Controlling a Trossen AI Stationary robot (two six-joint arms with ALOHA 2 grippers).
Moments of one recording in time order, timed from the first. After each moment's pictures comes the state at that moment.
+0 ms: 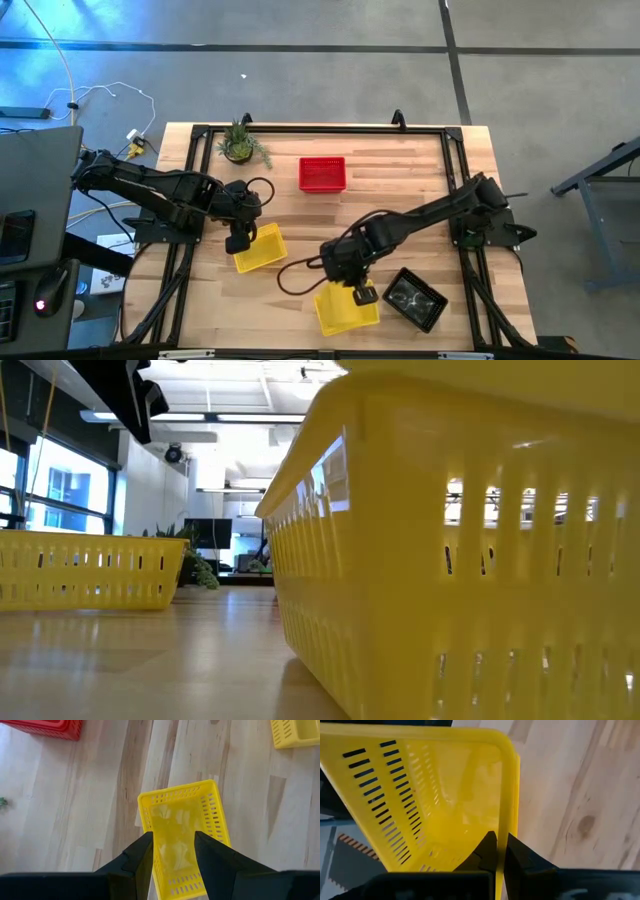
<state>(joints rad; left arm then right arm) -0.11 1.15 1.04 -1.05 -0.12 -0.39 0.34 1.91 1.70 -0.94 -0.30 0.10</state>
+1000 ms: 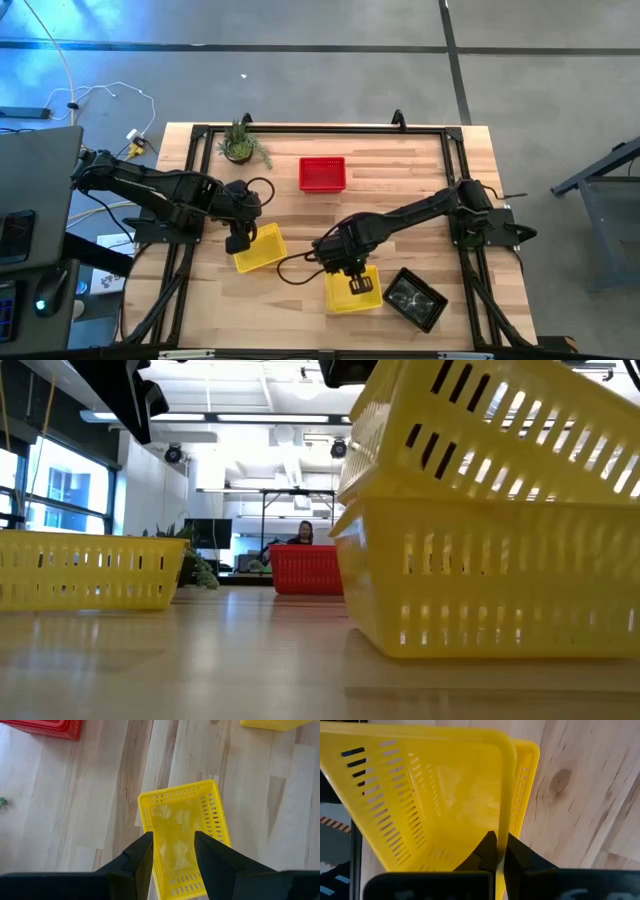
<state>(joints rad) -0.11 1.15 1.04 -1.05 -0.12 -0.39 0.29 2.02 1.70 -1.08 -0.24 0.05</state>
